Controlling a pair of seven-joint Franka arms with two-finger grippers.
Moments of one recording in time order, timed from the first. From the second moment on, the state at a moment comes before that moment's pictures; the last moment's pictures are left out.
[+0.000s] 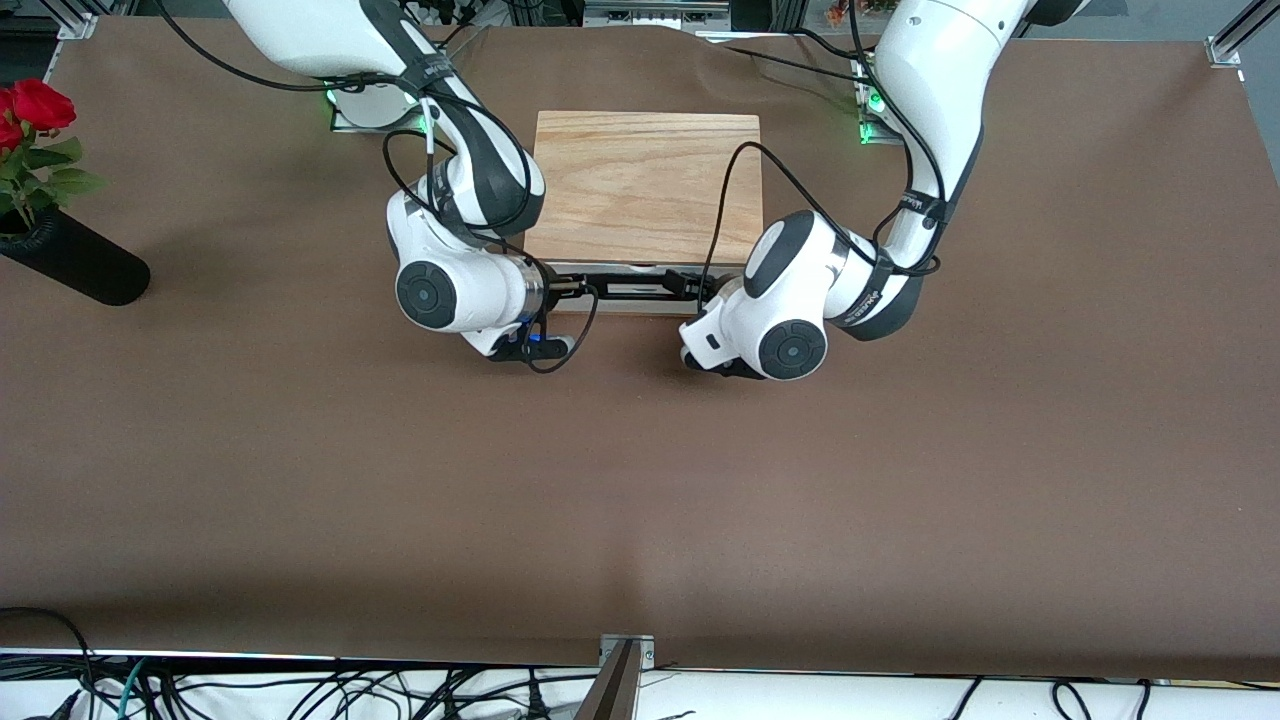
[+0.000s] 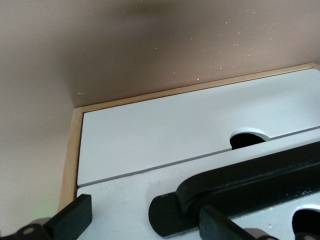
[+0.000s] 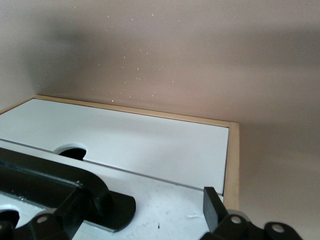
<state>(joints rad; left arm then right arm) -0.51 0.69 -0.05 -1.42 -0.44 1.60 -0.27 0.39 0.51 0.19 -1.73 0.45 2.00 0.32</state>
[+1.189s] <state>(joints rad) -0.51 0.73 -0.04 -1.25 -0.44 1.49 -0.26 0.26 0.47 0.06 -1.63 0.20 2.03 0.27</state>
